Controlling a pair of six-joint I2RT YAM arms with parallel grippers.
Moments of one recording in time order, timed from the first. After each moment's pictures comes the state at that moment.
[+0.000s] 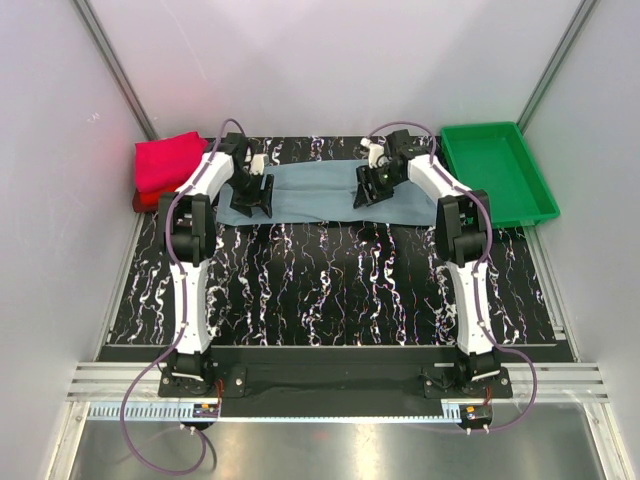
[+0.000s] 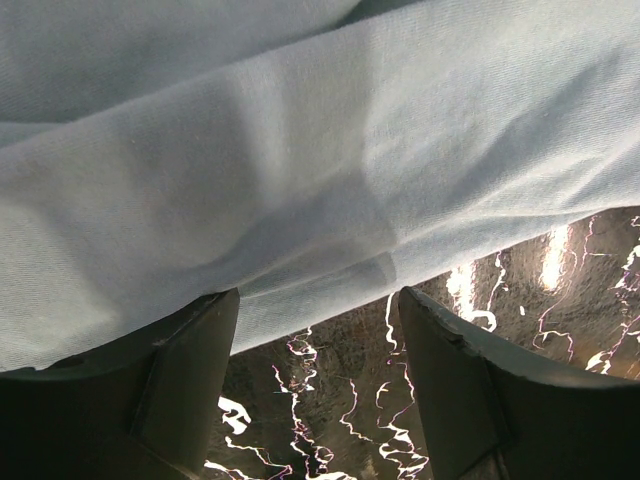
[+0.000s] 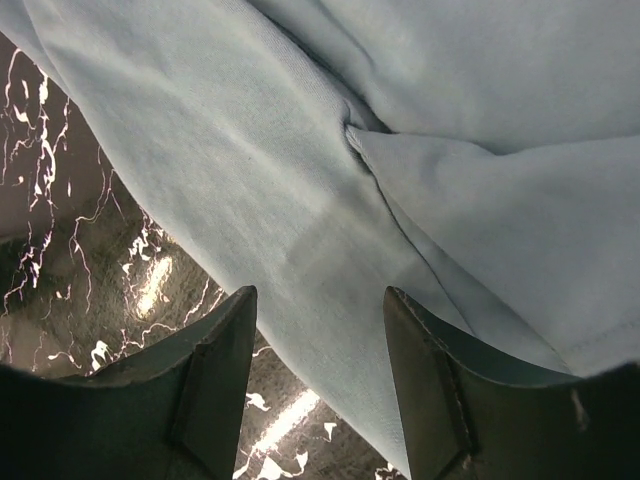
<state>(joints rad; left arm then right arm) -0.11 2.36 2.03 -1.02 0.31 0.03 0.25 2.41 2.06 -0.74 -0.60 -0.12</state>
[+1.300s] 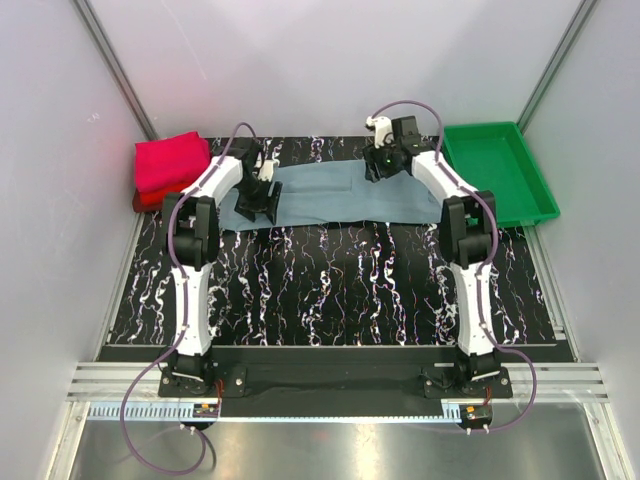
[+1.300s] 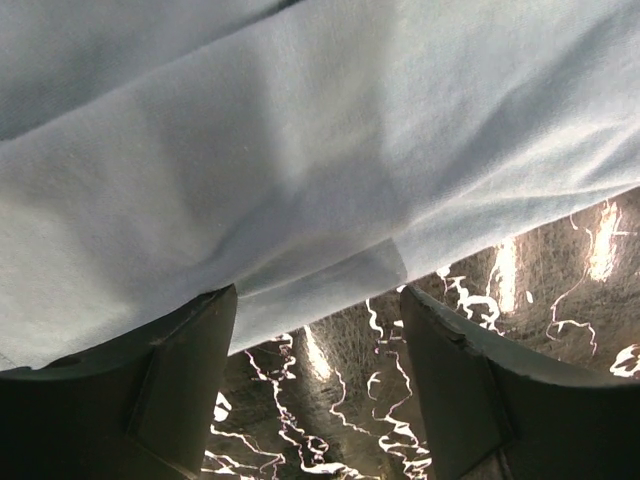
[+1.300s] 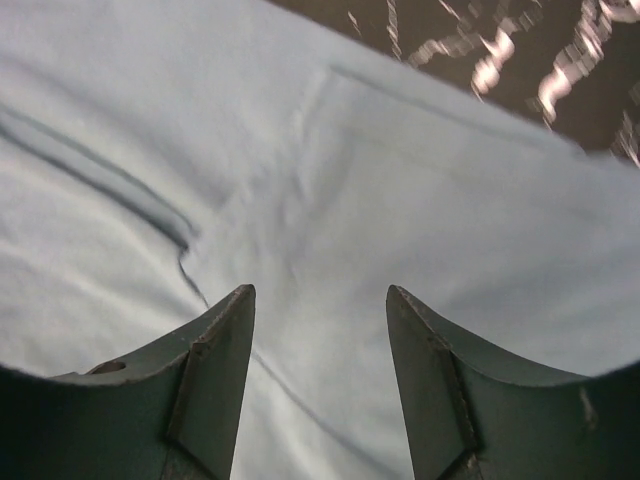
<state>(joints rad) -0.17 2.31 1.93 -0.99 0.23 0.05 0.25 2.39 2.09 -0.47 -0.28 -0.21</state>
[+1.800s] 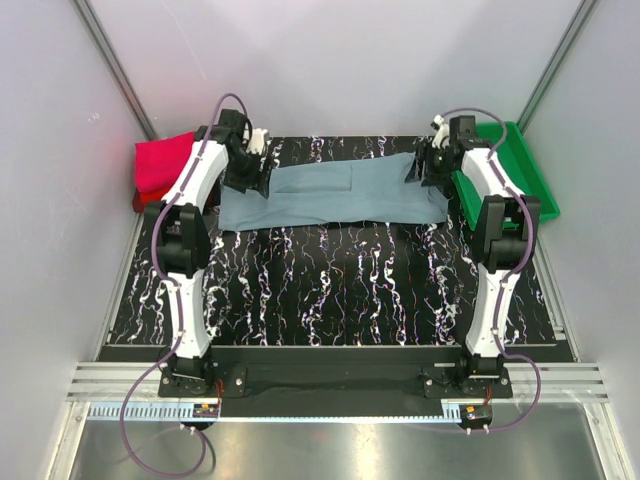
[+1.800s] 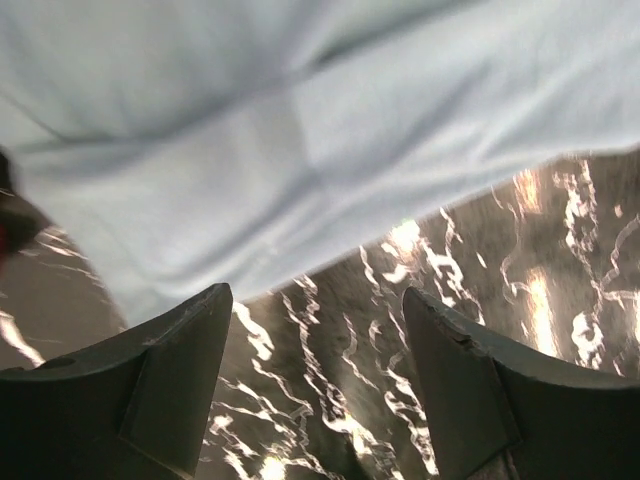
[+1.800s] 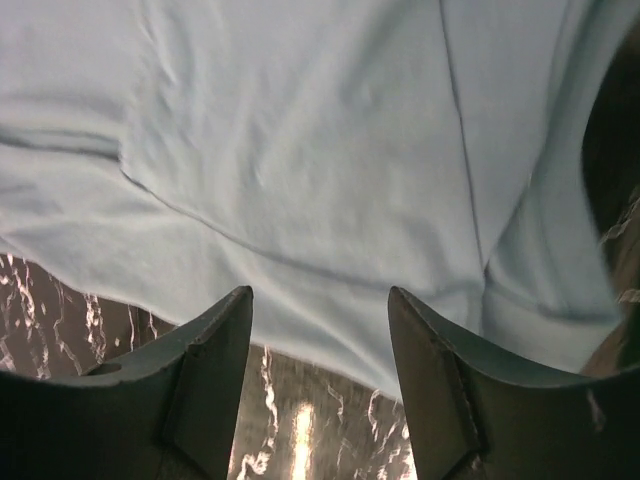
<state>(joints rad) -0.14 2.17 2.05 -1.05 0.22 0.10 0.01 2.21 1.93 -0.64 -0.40 0.11</state>
